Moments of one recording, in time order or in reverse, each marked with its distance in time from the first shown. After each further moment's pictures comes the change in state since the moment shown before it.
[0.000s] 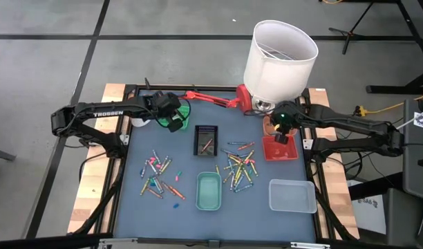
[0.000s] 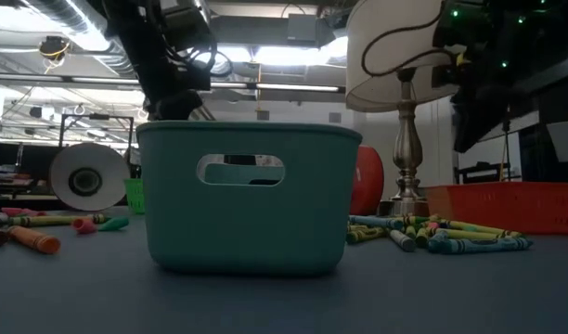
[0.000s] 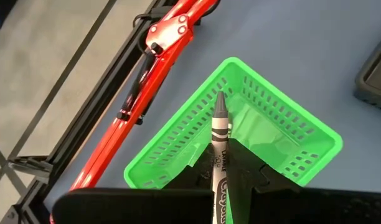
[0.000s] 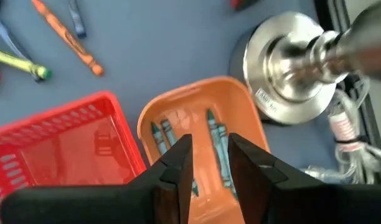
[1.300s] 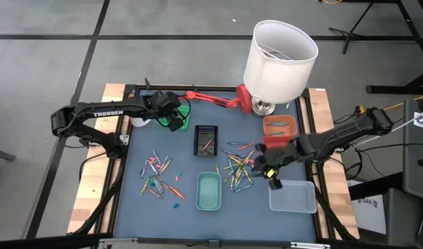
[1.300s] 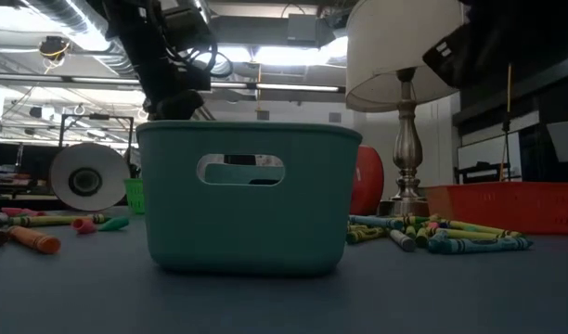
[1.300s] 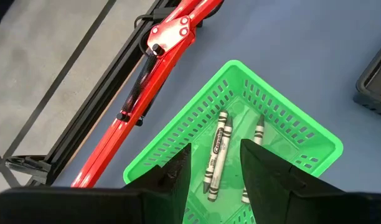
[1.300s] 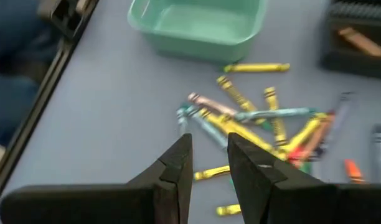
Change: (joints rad) left arm 0.010 0.000 0.000 0.011 0.008 -0.008; right arm 0.719 0.201 0.034 0.452 -0.258 0.295
